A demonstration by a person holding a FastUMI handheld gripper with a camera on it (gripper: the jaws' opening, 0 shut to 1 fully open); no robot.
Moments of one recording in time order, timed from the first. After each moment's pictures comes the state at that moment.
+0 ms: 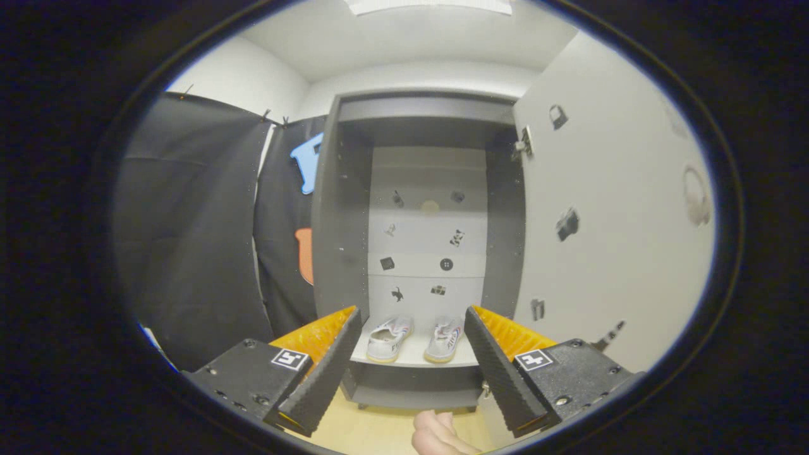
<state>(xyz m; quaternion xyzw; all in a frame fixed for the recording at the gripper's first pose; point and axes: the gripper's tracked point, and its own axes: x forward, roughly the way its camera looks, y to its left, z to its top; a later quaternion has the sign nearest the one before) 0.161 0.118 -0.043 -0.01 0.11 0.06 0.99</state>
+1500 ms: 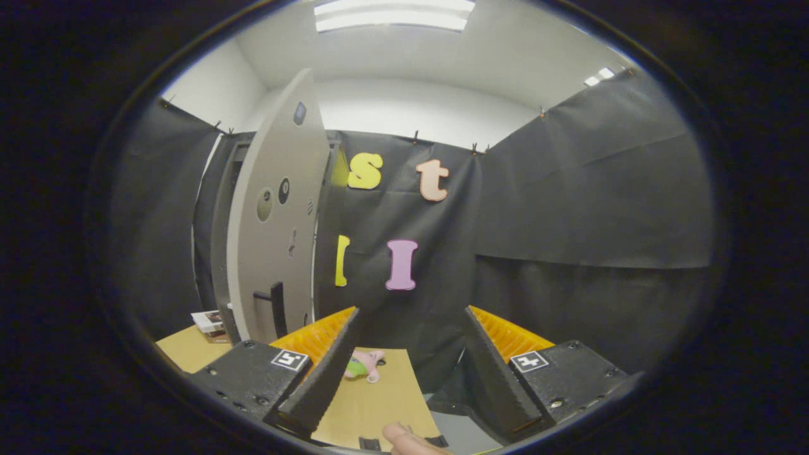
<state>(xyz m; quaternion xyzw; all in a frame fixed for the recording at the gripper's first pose) 0.012 -0.273 0.007 -0.03 0.10 -0.06 0.99</state>
